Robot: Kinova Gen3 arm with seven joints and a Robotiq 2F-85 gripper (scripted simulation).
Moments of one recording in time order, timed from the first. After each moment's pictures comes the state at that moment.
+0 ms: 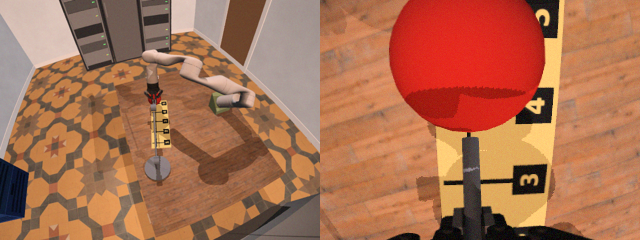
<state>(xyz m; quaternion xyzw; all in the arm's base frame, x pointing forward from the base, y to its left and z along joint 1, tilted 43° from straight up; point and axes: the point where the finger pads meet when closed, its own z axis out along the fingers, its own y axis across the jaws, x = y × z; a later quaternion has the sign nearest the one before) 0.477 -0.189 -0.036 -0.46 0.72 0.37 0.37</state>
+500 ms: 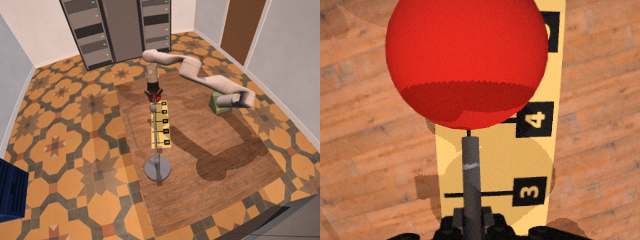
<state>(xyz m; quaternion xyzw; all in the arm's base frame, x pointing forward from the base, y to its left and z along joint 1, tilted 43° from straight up) 0.472 -0.196 -0.049 -0.46 0.72 0.37 0.37</state>
